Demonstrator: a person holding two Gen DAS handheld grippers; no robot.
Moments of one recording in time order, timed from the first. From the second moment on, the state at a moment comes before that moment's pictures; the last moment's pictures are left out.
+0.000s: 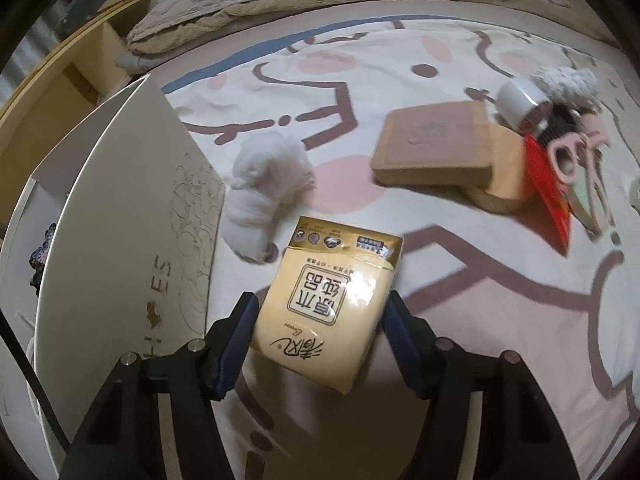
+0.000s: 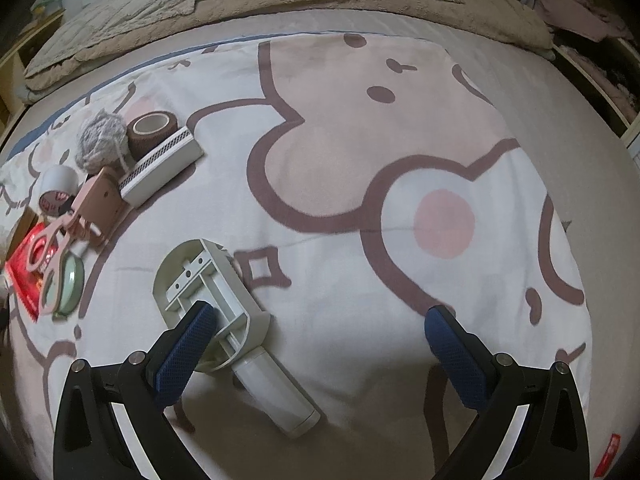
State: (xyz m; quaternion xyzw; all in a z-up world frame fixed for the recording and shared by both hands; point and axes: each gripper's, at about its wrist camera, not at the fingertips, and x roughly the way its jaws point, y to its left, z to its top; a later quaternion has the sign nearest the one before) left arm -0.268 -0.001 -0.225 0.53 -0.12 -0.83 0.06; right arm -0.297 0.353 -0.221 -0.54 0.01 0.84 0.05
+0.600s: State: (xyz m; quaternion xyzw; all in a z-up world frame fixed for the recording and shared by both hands) left arm -0.233 0.014 -0.216 0.54 -0.14 -0.83 -0.02; right arm -0.273 0.330 -0.223 -0.57 -0.06 0.82 -0.01
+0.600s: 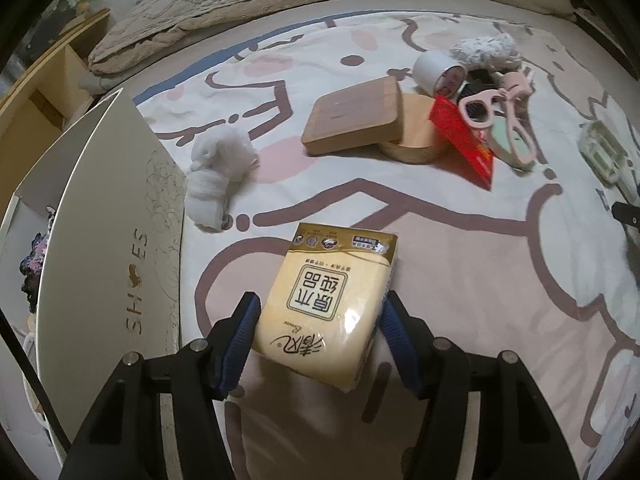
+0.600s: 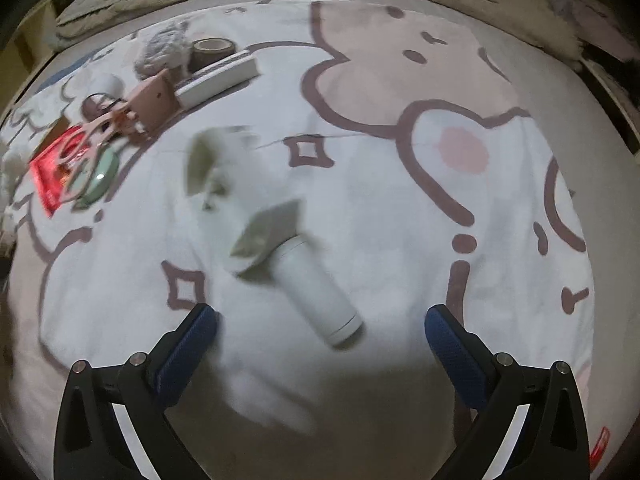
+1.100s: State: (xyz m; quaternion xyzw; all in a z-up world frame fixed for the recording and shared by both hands) left arm -0.219 0.010 -0.181 0.52 -0.09 -0.84 -0.08; right arm -0.303 0.301 -0.222 -0.53 -0.14 0.84 -0.01
